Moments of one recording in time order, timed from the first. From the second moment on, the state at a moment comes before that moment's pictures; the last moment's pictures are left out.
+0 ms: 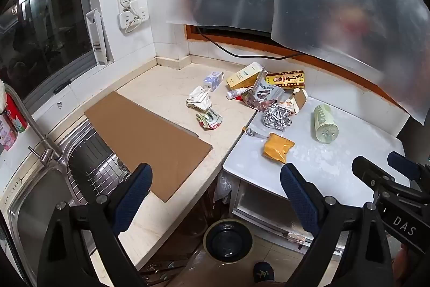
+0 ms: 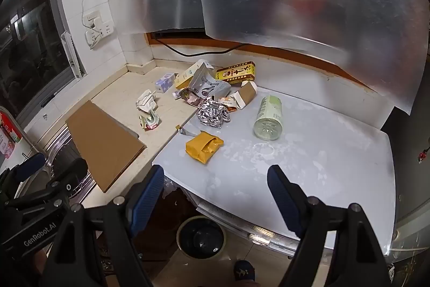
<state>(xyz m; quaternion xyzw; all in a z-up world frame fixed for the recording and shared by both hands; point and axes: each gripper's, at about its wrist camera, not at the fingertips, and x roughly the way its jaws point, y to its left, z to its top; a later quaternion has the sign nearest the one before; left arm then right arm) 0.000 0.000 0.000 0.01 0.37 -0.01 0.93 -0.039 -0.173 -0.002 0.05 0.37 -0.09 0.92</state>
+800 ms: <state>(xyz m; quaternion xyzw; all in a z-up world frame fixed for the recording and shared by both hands) 0.002 -0.007 0.010 0.03 0.35 -0.02 0.94 -0.045 -0.165 0.004 0.04 0.35 -0.10 0.93</state>
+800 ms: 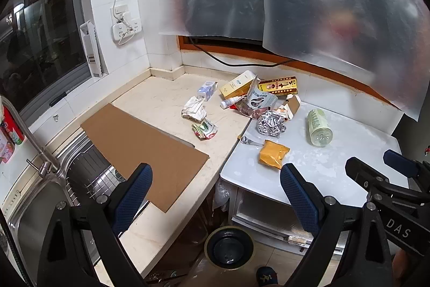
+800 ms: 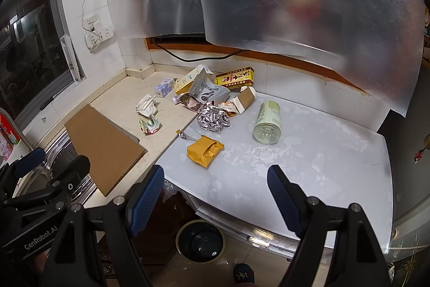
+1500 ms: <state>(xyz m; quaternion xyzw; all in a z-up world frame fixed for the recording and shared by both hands) 0.001 -0.008 0.008 0.03 0.35 -0.03 0.94 -0.044 -0.164 0.006 0.05 0.35 -0.10 0.93</state>
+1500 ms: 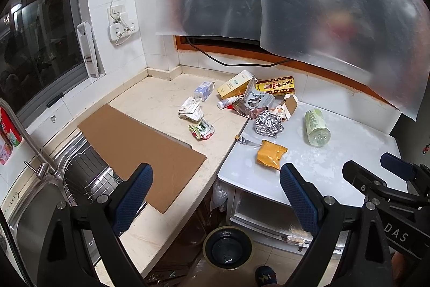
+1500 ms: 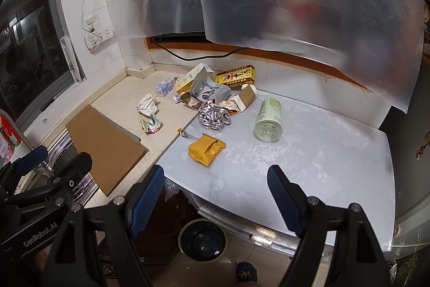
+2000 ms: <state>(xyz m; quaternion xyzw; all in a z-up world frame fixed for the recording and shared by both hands) 0.003 -0.004 0.002 0.03 0.36 -0.03 0.93 -0.044 -0.159 0.004 0.05 0.36 -0.10 0.93</state>
